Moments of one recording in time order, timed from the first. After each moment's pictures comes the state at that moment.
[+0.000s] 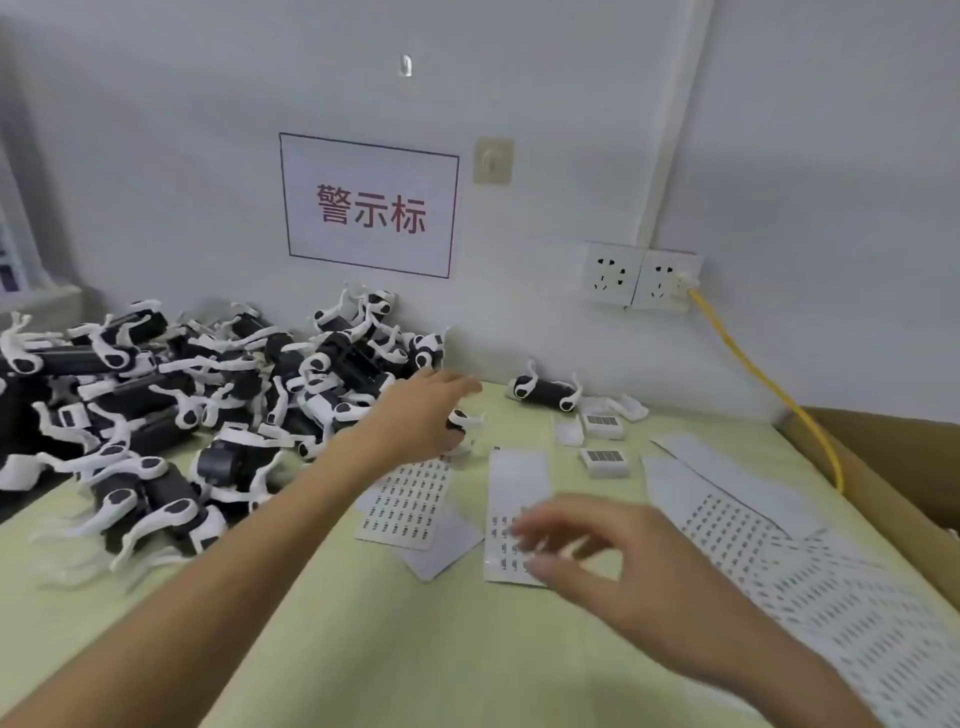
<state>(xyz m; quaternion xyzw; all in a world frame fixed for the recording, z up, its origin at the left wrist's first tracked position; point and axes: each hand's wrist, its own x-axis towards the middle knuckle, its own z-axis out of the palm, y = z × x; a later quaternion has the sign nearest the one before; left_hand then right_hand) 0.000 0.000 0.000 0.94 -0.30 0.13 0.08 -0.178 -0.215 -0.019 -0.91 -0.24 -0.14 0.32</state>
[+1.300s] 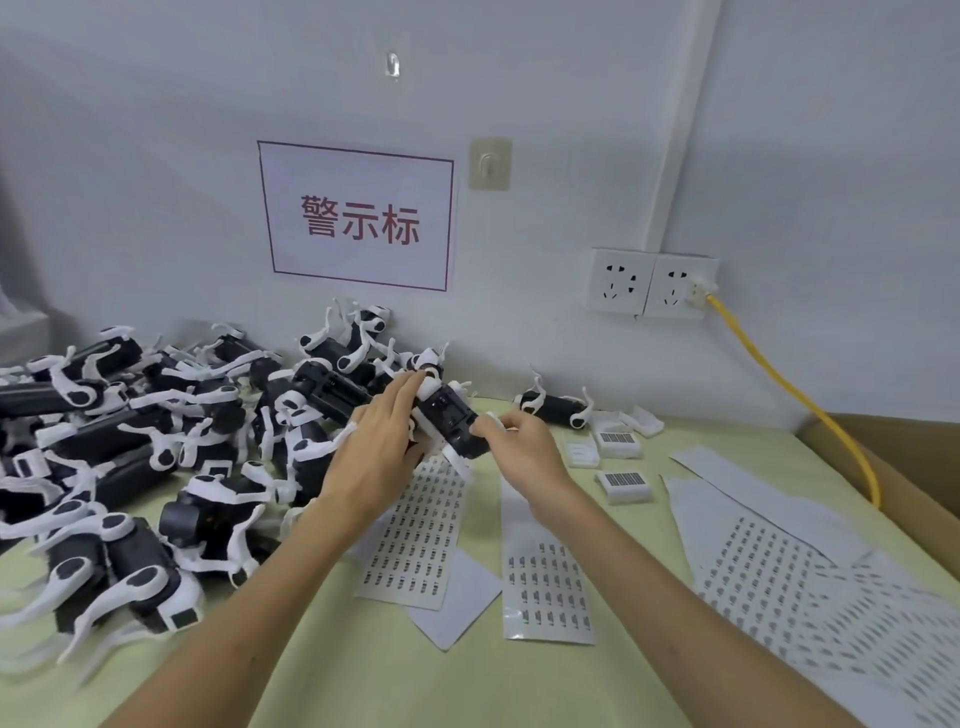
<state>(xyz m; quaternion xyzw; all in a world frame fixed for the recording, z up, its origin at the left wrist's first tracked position) 0.044 0.035 -0.062 0.89 -0.25 0.28 0.26 -0.013 -0.143 -0.019 -0.81 0.09 -0.09 0.57</state>
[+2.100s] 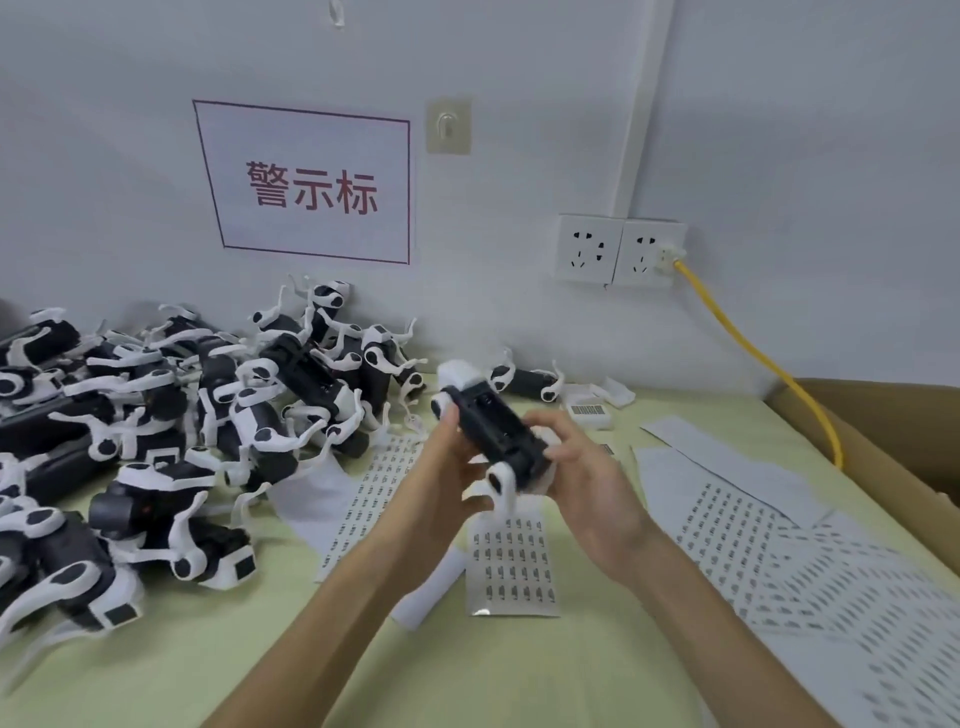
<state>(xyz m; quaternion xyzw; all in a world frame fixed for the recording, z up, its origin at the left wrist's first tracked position) -0.046 -0.048 -0.053 0.58 -0.18 -0.20 0.77 -0.091 -0.213 -0.037 -0.65 -0.07 -0.03 0.75</state>
